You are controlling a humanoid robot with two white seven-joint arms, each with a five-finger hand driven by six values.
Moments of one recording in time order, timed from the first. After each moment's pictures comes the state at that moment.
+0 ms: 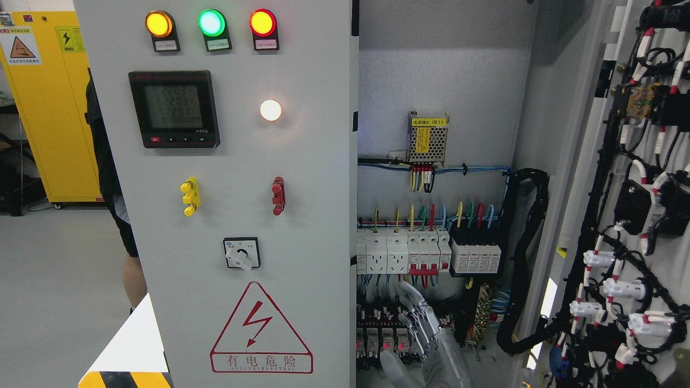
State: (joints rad) left arm 0.03 0.04 -0.42 -0.04 0.50 -0.14 -0.22; right arm -0.23 0.06 0.27 -1.91 -0.03 0.07 0.06
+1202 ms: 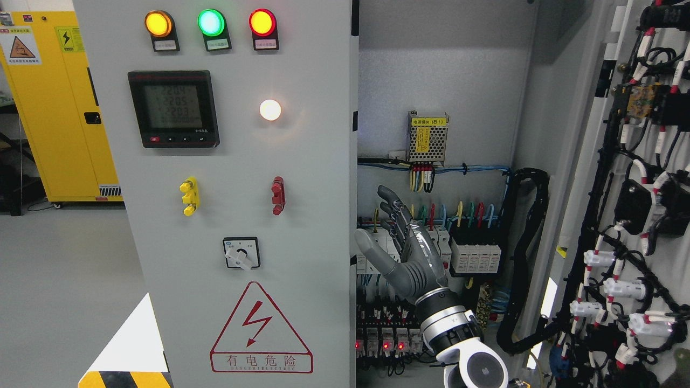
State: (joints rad) left arm 0.04 0.04 -0.42 -0.04 0.50 -0.14 -0.22; right arm -0.62 0.11 0.20 -1.59 -0.04 0.16 0.07
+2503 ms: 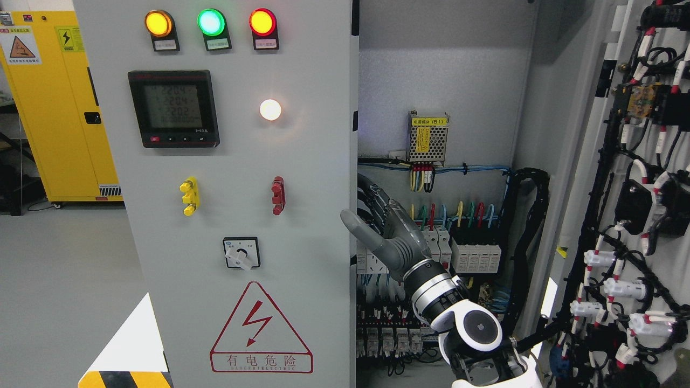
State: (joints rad) left arm 0.04 0.04 -0.42 -0.04 0.50 -0.14 -0.22; right arm -0.75 0.11 0.17 -1.46 -0.13 0.21 0.25
